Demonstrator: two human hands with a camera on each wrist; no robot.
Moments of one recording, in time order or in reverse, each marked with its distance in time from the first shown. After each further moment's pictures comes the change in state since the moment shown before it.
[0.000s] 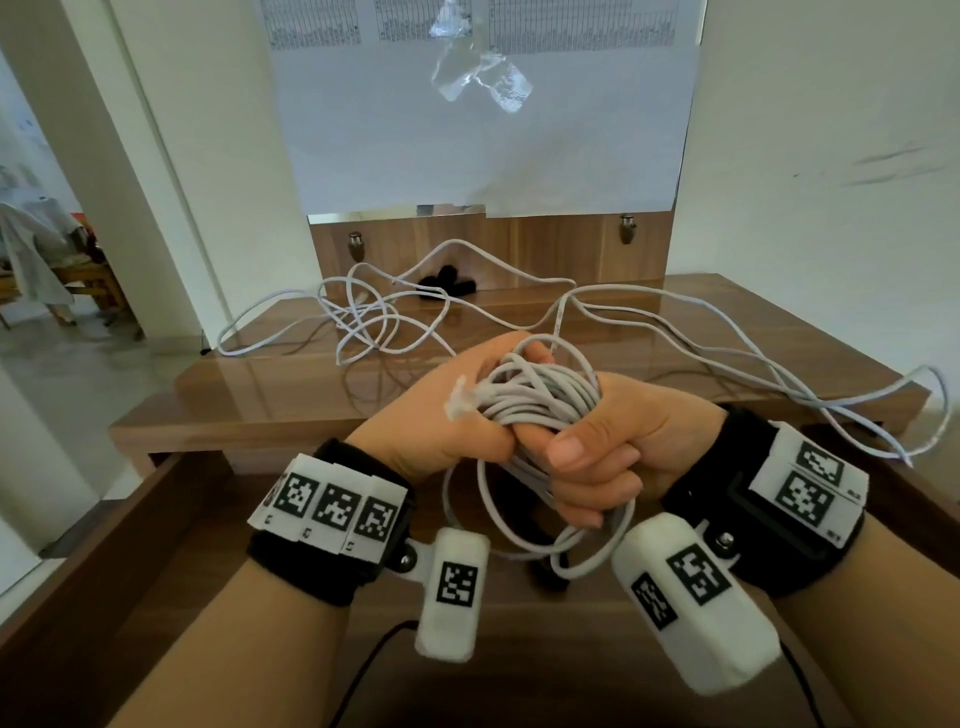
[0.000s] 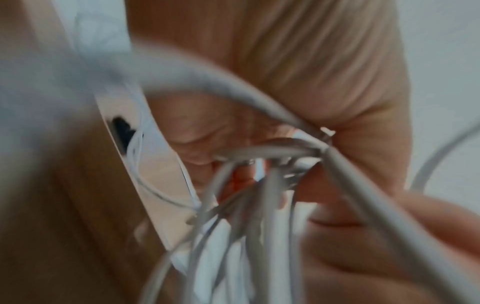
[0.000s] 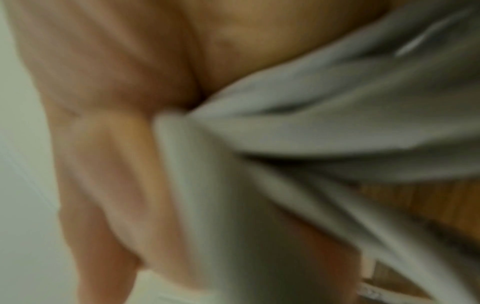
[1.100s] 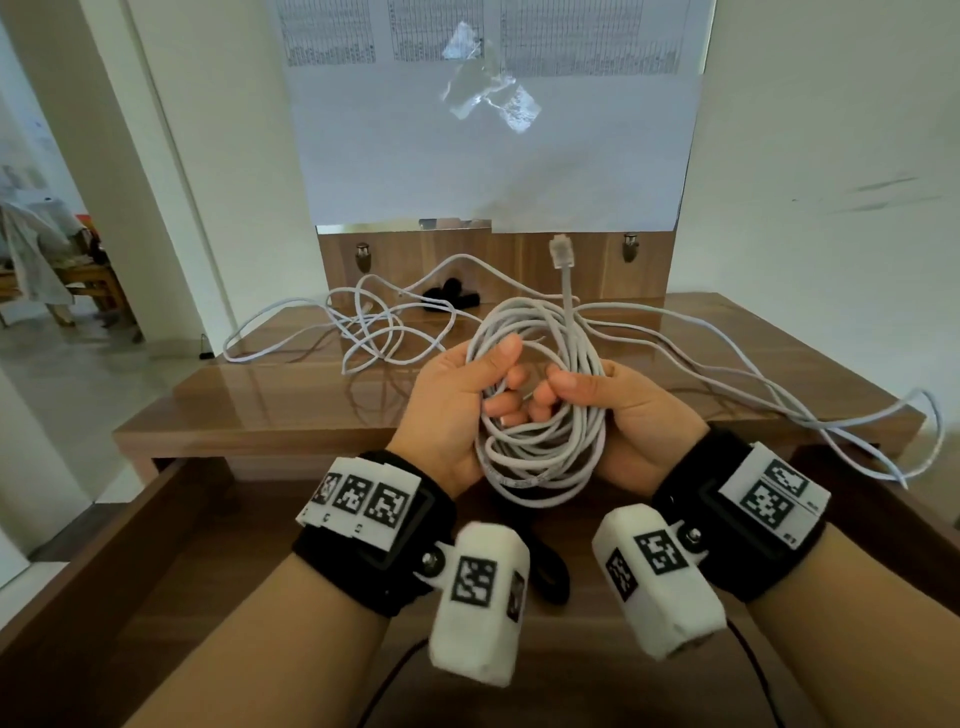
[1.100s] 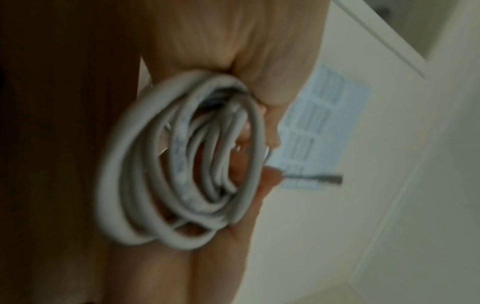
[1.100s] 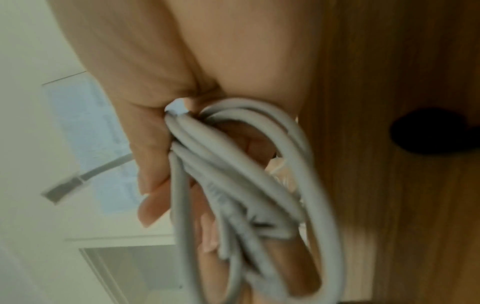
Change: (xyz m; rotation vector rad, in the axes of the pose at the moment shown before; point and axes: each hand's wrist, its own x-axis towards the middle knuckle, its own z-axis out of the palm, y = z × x) left_hand 0.016 0.004 0.018 -0.670 0.495 0.022; right_hand 0.011 0.014 -0.022 0.188 0.495 -0.336
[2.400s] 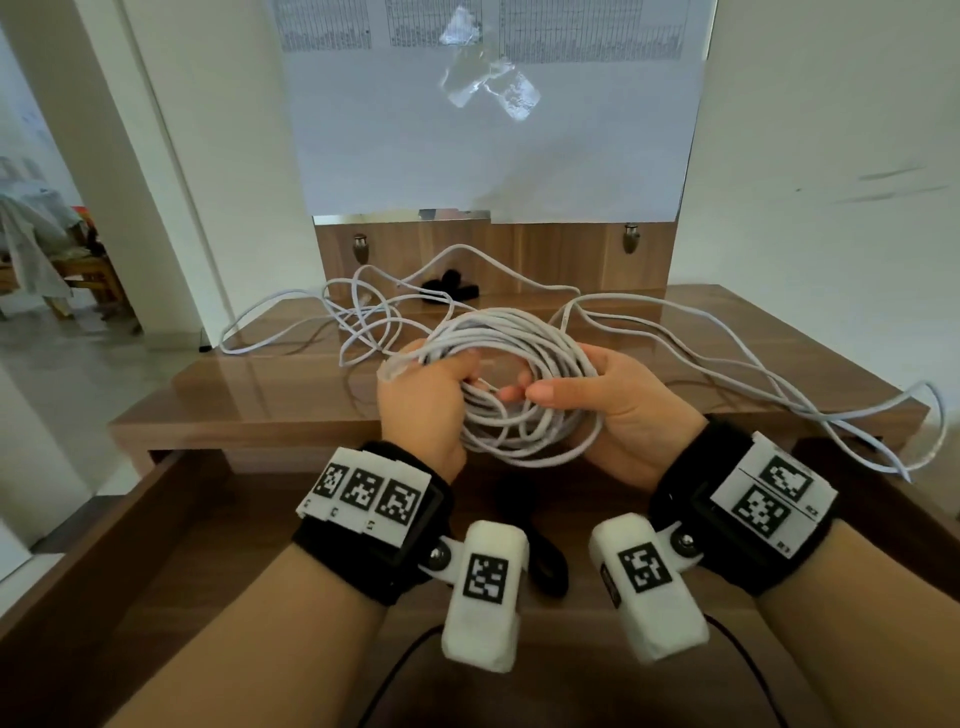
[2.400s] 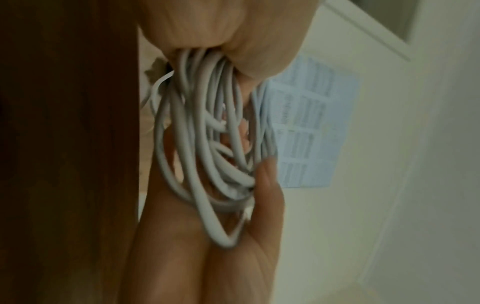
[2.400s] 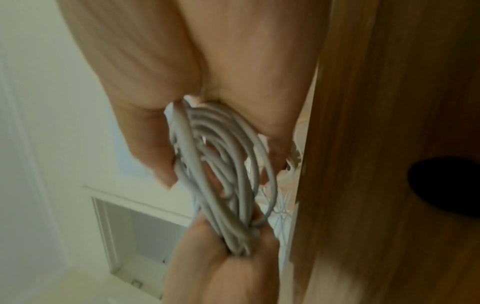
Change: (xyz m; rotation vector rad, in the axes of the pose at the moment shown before) left_hand 0.014 -0.009 -0.023 0.194 0.519 0.159; right_hand 0.001 0.001 0.010 -0.157 0.164 -0.036
